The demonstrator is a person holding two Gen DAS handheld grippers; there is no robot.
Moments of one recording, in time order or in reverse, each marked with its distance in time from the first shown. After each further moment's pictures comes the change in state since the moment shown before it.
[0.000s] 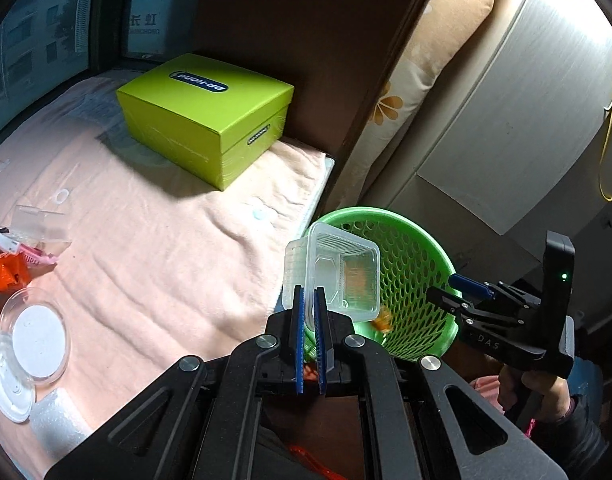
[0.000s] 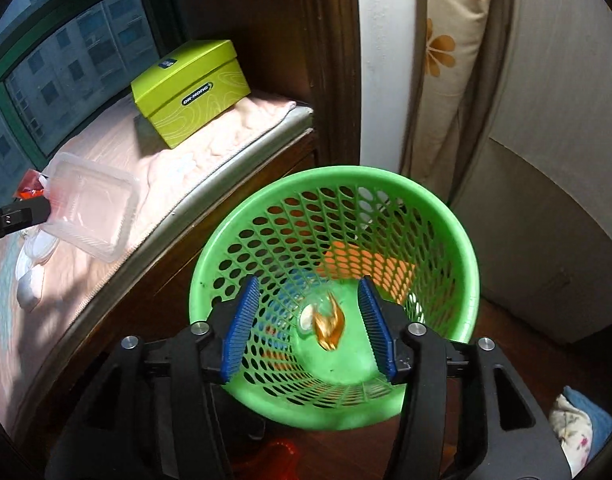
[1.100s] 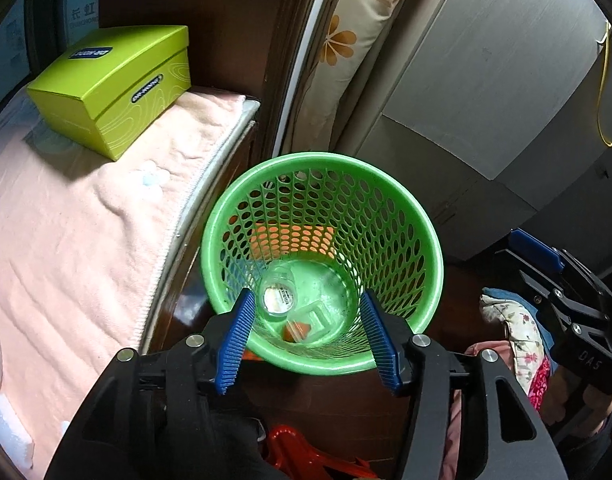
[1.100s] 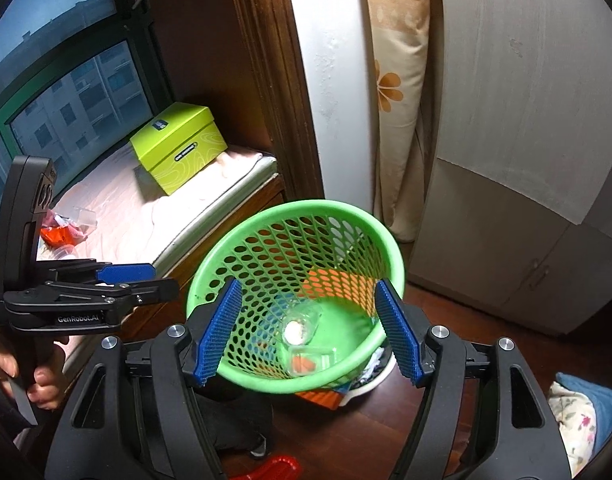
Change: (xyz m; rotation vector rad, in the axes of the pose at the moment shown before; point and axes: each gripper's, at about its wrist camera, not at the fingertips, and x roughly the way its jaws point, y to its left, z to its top) left arm 0.068 -0.072 -0.015 0.100 0.135 -0.027; right arm -0.077 -0.033 -0.020 0.077 -0.152 -0.011
